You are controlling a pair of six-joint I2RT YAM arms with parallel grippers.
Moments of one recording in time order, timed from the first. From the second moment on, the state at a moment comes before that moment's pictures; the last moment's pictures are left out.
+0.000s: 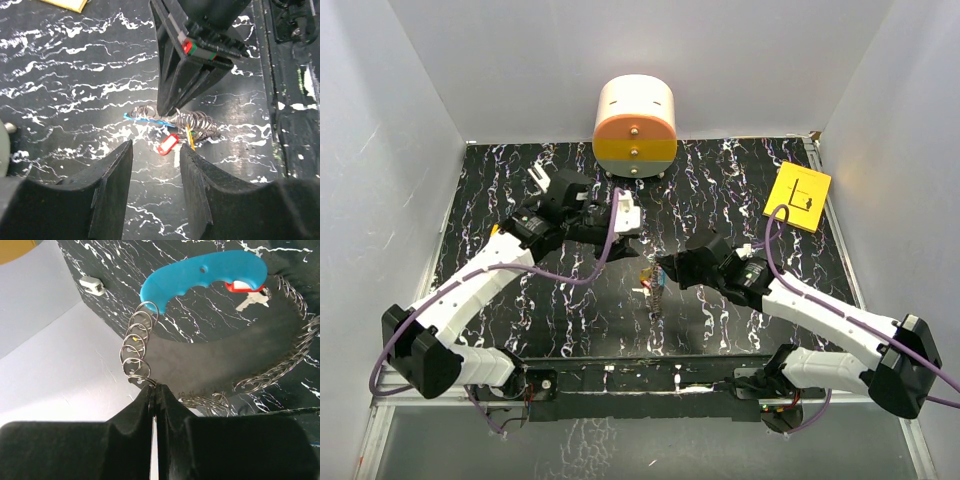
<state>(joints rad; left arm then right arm) -0.61 1.31 1.22 -0.59 0.77 0.69 0.82 1.12 0.83 -0.47 0.19 2.07</state>
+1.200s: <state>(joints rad) -0.85 1.19 0.96 -0.20 0.36 0.46 0.82 1.12 0.76 -0.31 0.26 2.07</state>
